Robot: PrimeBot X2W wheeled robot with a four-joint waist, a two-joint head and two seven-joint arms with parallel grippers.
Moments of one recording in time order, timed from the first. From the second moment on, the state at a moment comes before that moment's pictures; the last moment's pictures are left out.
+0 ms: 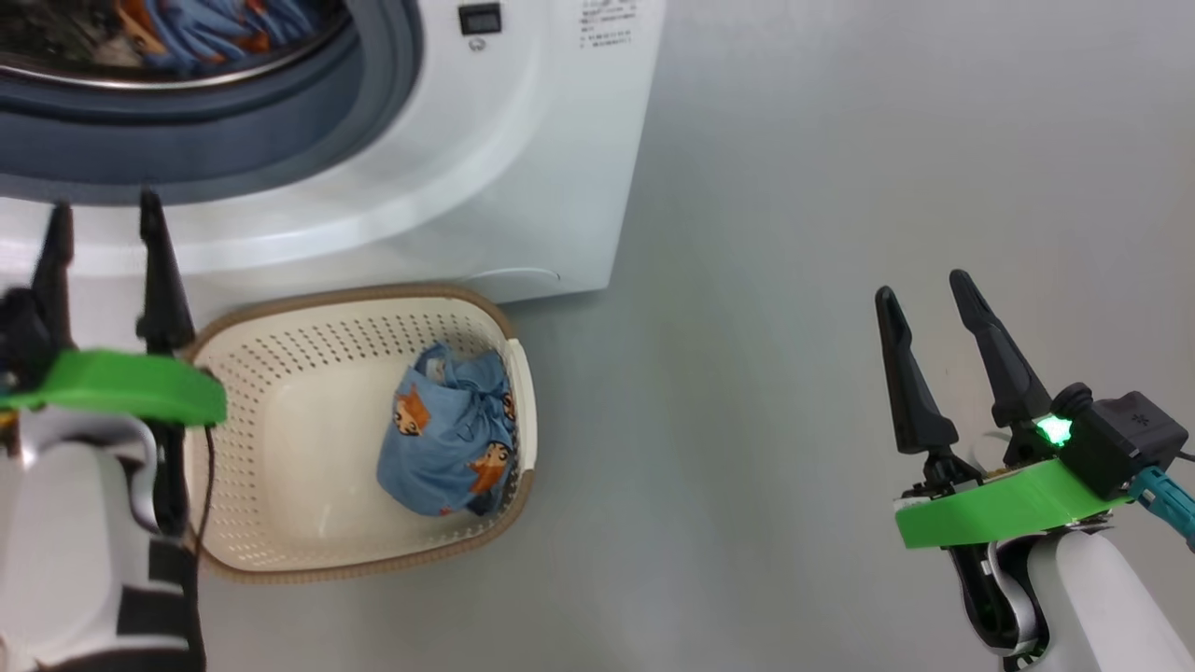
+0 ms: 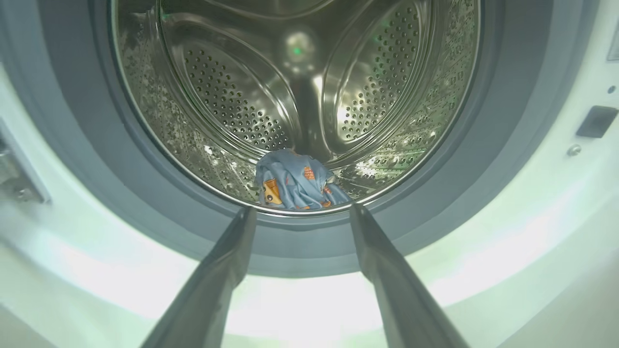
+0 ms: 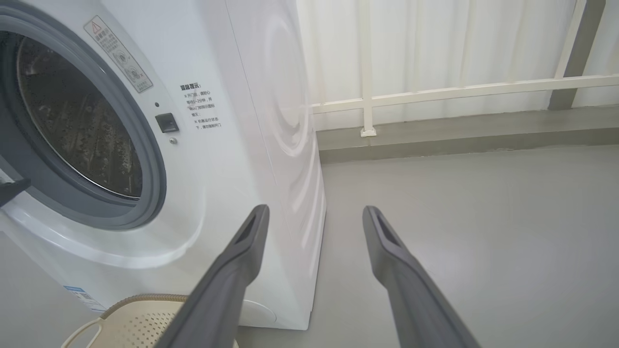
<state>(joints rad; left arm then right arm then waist) -0.69 0.13 0.19 0.63 -0.11 -0.13 -0.26 -0.23 -0.12 0.13 0.08 0.33 0.13 -0.25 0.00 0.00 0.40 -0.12</state>
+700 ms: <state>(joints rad) -0.29 0.09 0.12 0.47 -0.11 -0.13 -0.26 -0.07 -0.15 0.12 0.14 0.34 0.13 -0.25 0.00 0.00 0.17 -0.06</state>
